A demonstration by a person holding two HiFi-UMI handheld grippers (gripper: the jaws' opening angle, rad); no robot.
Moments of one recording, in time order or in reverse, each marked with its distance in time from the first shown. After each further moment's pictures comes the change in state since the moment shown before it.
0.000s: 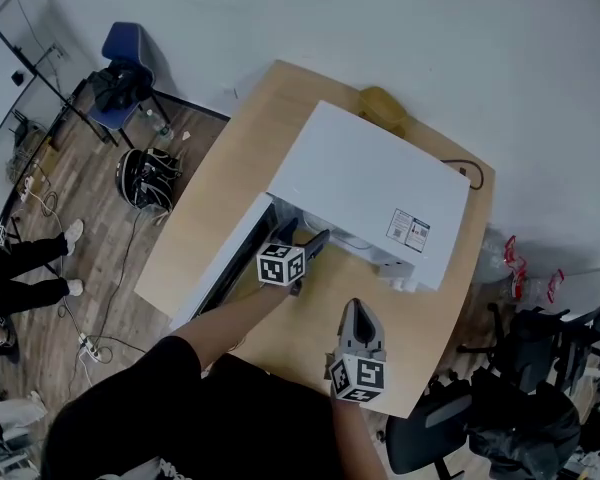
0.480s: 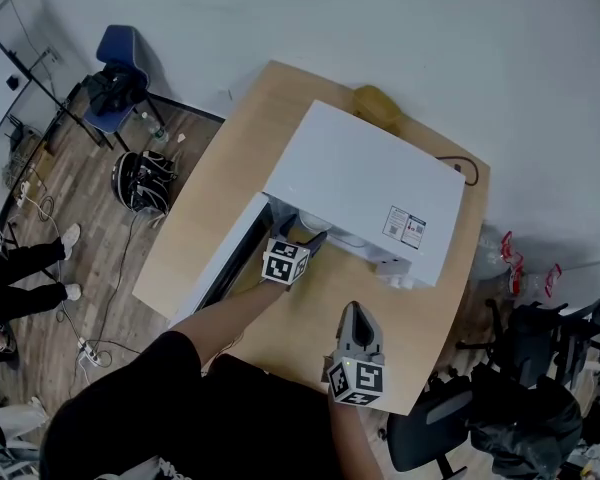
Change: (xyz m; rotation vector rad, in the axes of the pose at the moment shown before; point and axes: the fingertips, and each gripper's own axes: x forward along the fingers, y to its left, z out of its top) left arm 0.012 0.001 -0.011 0.274 0.106 0.025; right arm -0.012 0.000 0.000 0.026 -0.011 -0.030
